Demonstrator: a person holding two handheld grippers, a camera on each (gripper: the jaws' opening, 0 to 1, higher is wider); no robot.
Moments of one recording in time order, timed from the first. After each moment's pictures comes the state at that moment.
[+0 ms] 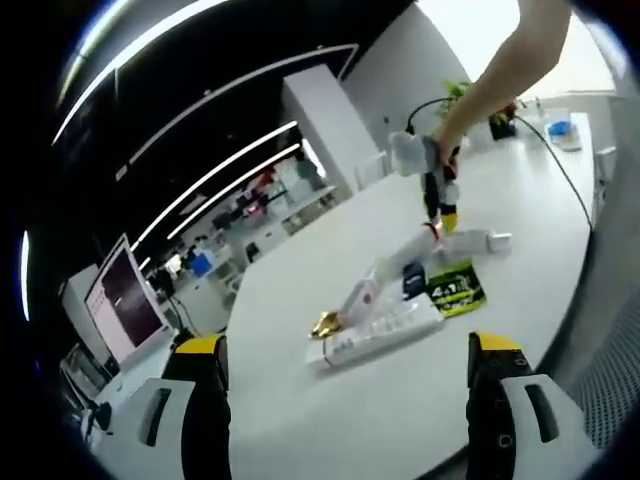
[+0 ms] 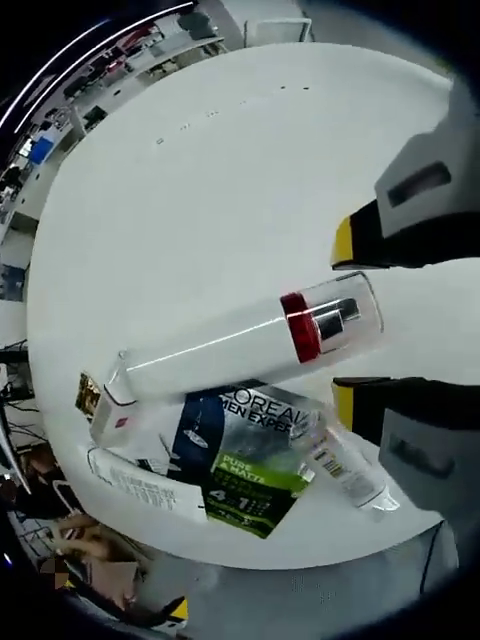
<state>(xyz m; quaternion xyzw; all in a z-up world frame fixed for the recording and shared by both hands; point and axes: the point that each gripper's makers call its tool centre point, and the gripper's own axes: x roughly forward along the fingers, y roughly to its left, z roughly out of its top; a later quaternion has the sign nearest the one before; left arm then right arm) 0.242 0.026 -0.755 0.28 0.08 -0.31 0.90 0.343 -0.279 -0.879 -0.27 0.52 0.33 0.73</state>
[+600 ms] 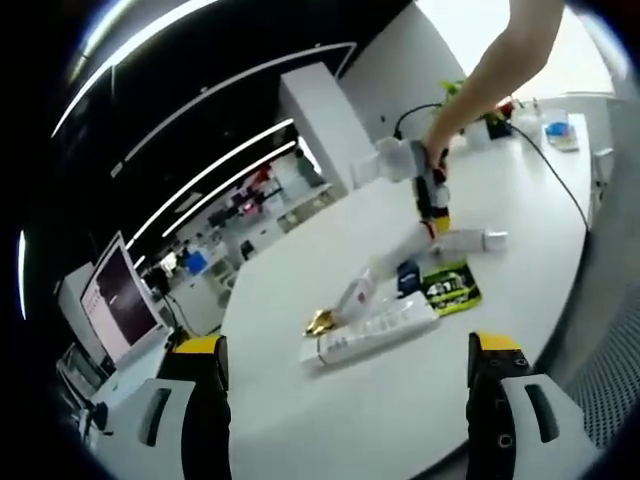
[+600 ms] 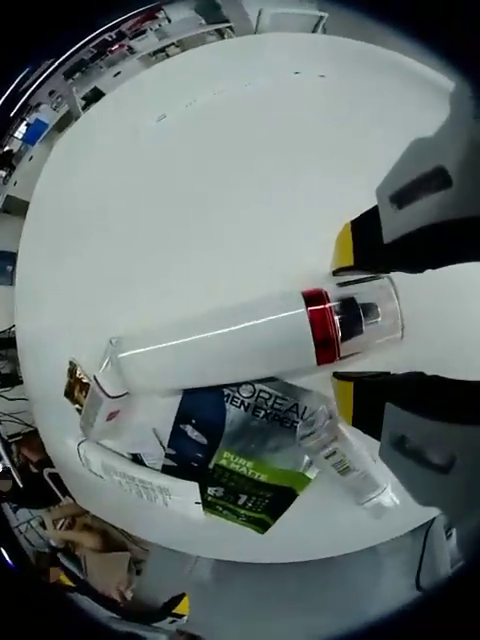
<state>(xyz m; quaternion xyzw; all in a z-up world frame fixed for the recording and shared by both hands) 0.240 0.023 -0.759 0.28 0.09 -0.32 0.90 0.345 -0.270 -0.886 -0.29 0.54 0.36 0.70</state>
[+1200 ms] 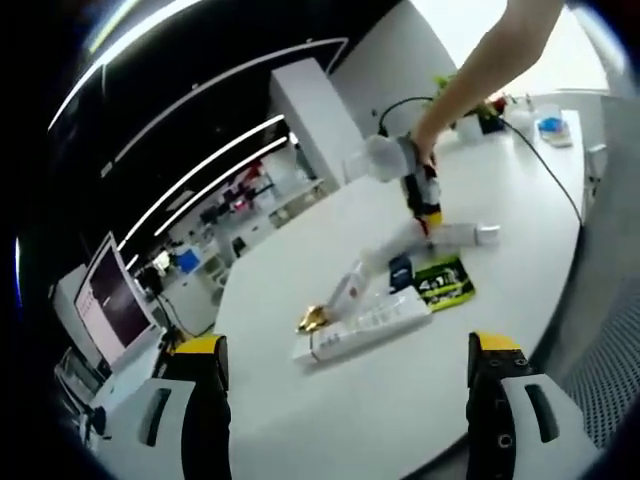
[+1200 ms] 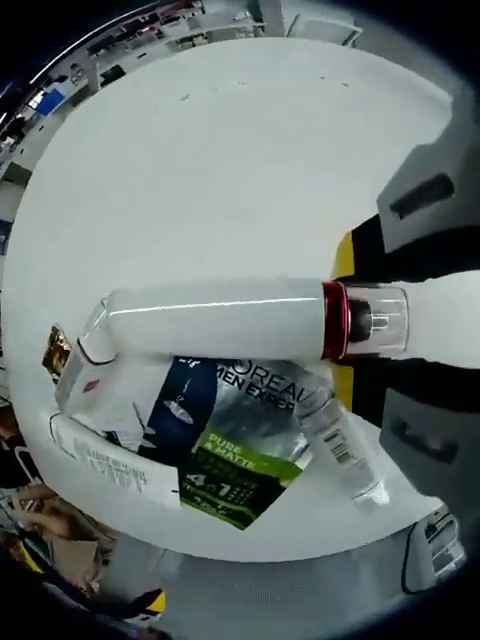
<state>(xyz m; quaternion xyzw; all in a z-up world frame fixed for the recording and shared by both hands) 0.238 0.021 -0.763 0.29 0.10 -0.34 0.89 0.336 -0.260 -0.886 -0.34 0.56 0.37 0.66</state>
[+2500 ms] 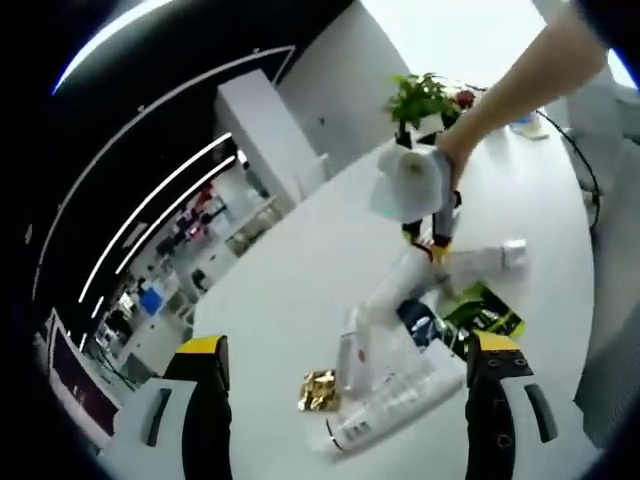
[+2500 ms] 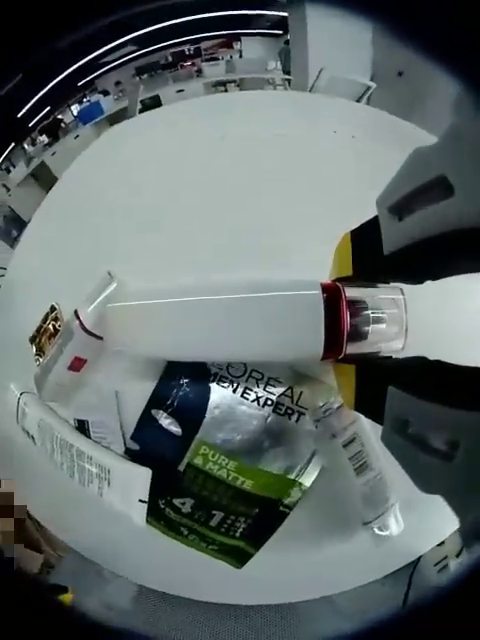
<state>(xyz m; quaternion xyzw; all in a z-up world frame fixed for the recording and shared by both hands) 0.326 -0.069 -0.747 0.34 0.09 -0.44 0.82 0.336 -0.261 -0.879 -0.45 0.49 0.31 0.68</state>
